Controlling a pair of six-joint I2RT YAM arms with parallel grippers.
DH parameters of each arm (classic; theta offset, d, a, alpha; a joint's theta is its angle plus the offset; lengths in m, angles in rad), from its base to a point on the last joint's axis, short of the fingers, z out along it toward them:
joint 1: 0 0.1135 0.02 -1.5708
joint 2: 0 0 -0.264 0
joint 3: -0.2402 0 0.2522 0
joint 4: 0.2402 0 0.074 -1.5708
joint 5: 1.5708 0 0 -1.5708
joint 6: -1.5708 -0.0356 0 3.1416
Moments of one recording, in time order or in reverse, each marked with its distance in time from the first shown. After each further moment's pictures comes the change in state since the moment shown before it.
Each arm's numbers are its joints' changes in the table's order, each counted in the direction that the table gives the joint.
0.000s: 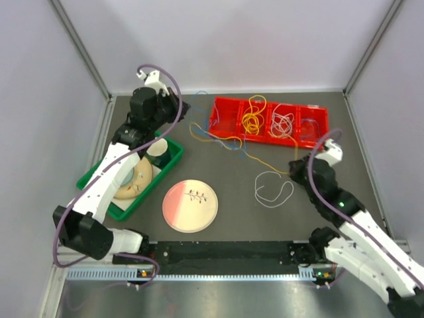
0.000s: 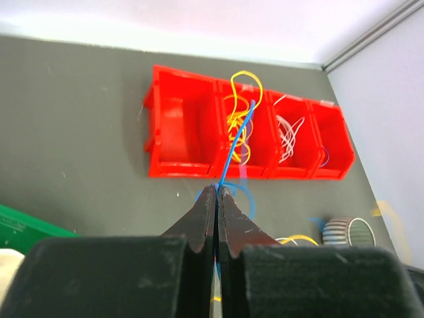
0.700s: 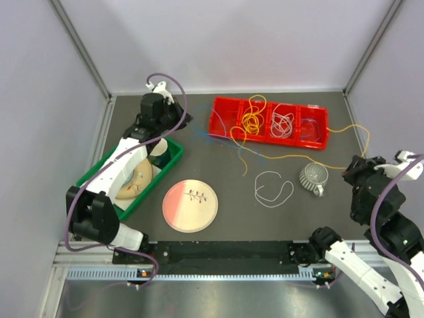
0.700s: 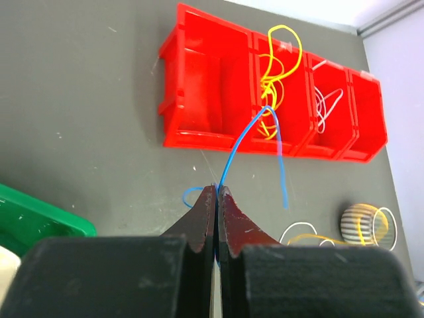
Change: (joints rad) left arm 0.053 0.119 0.100 -0.054 0.069 0.043; right arm -0.018 -0.277 -0.396 0.377 0.476 0.267
